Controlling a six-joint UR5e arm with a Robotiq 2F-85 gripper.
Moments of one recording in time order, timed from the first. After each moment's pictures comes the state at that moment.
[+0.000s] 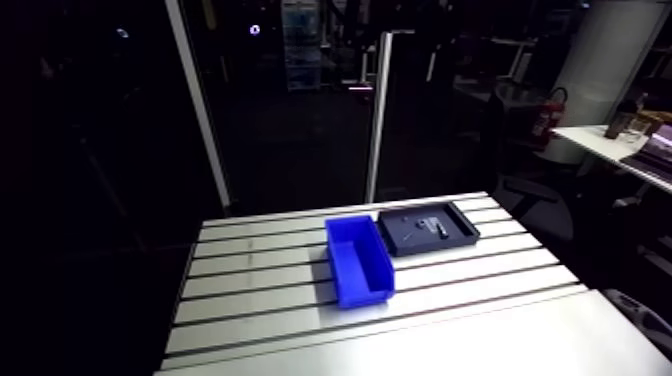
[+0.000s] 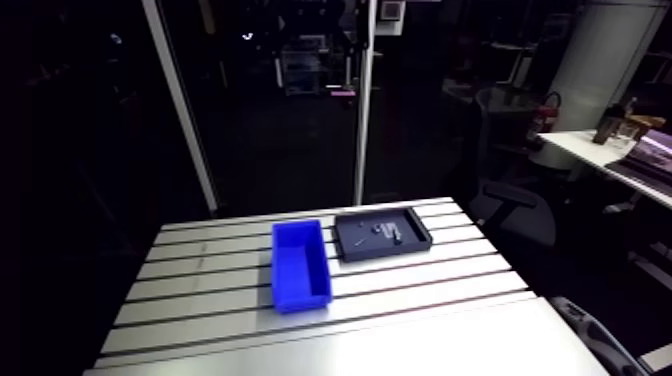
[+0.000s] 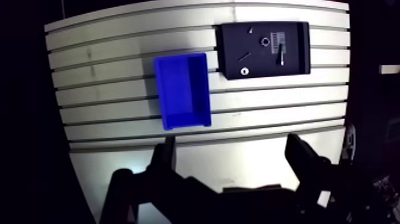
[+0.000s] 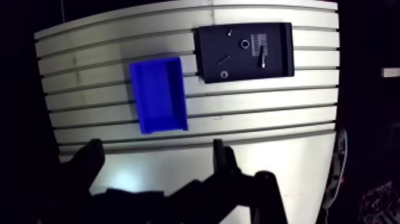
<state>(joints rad) -0.20 -1.43 1.37 -1.55 -1.58 -1.70</state>
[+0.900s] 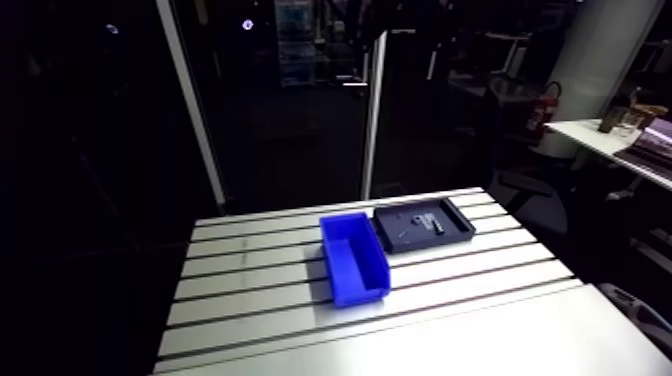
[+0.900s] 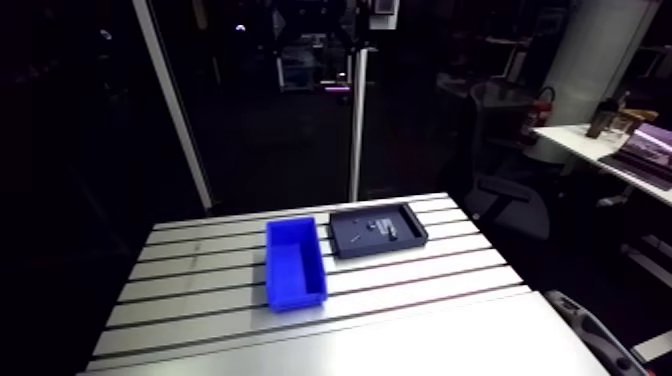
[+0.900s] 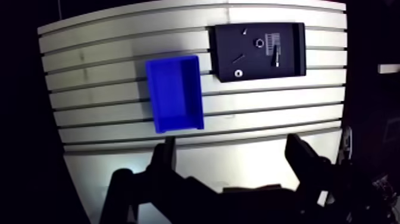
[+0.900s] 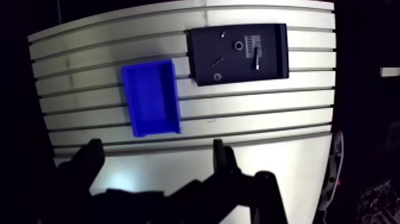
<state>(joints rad) -0.22 -1.42 1.37 -1.56 -1.59 -1.72</state>
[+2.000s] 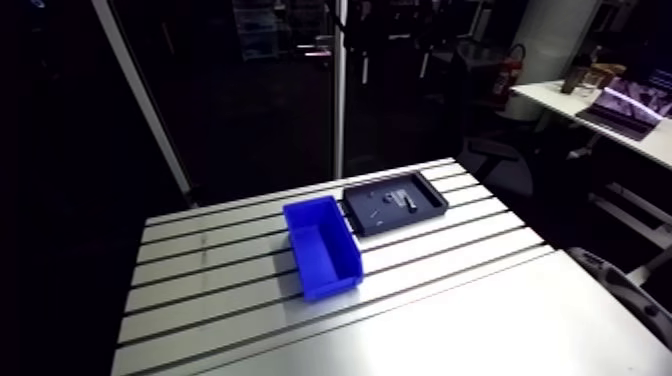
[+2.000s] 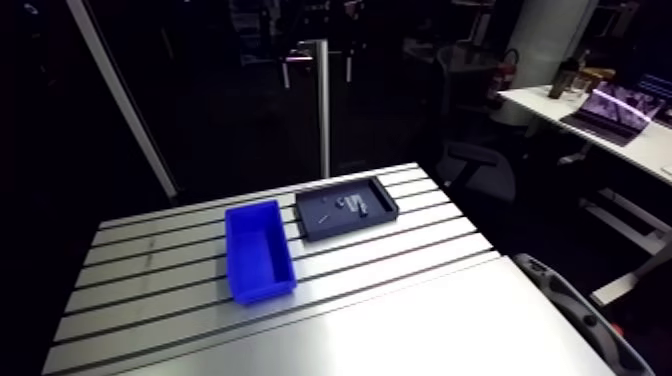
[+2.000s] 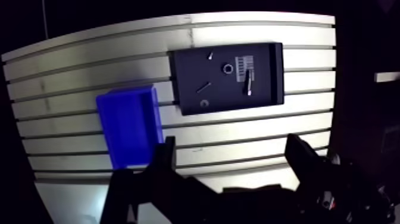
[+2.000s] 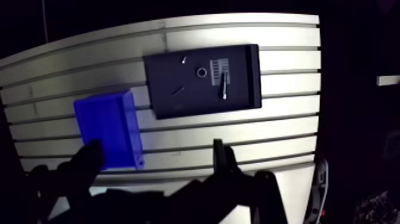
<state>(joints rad) -0.34 -1.32 1.43 -1.74 -1.59 -1.84</state>
